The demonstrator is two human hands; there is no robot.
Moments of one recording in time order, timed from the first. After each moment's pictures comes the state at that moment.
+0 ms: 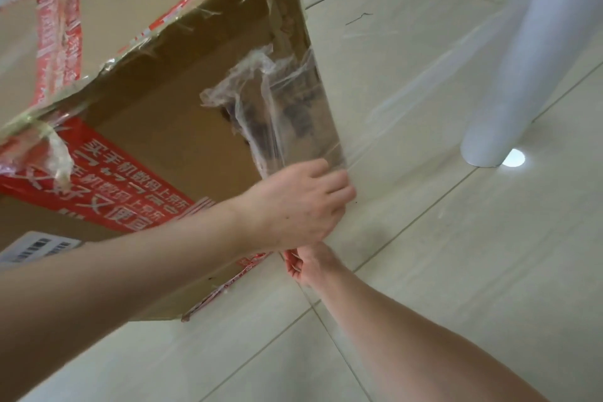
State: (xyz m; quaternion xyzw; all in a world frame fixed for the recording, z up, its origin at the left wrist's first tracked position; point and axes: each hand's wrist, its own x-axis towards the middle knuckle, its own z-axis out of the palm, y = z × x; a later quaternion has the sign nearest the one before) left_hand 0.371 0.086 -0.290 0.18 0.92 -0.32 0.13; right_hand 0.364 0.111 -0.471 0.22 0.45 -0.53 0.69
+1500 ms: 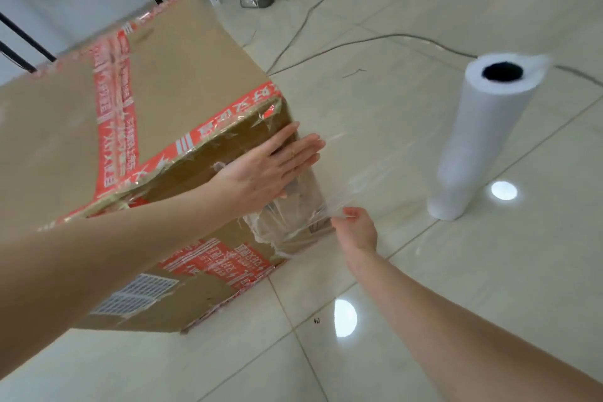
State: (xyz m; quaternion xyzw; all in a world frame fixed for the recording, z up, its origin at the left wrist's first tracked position) left_hand 0.327 0.032 -0.225 0.01 0.84 -0.52 0.14; right_hand 0.239 0.140 -0.390 -0.05 0.77 -0.50 0.39
